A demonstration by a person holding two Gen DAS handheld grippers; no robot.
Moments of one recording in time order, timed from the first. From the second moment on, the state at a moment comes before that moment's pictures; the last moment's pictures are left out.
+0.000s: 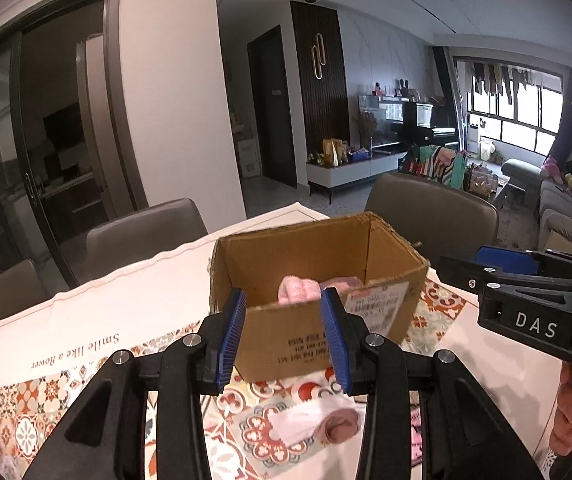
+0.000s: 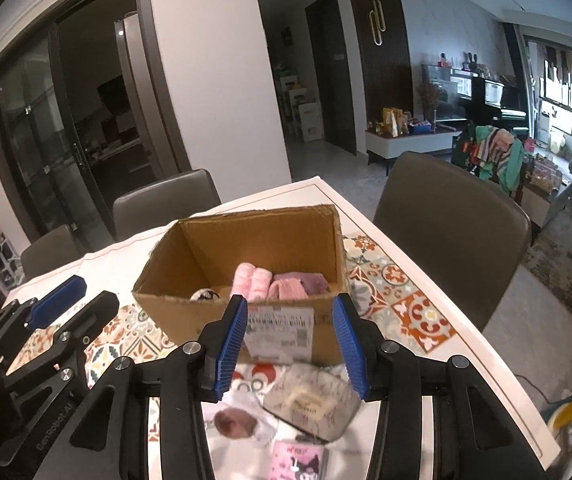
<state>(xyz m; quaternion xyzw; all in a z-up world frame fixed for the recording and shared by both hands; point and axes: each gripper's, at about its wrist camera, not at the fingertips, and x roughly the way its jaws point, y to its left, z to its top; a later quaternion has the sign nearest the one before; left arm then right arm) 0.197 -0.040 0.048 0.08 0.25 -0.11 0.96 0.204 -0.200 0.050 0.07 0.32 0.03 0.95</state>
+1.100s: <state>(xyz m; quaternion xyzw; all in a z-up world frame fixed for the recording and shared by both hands) 0.150 -0.008 -0.059 0.10 0.34 -0.16 0.92 0.134 -0.170 -0.055 0.10 0.43 -0.01 0.90</state>
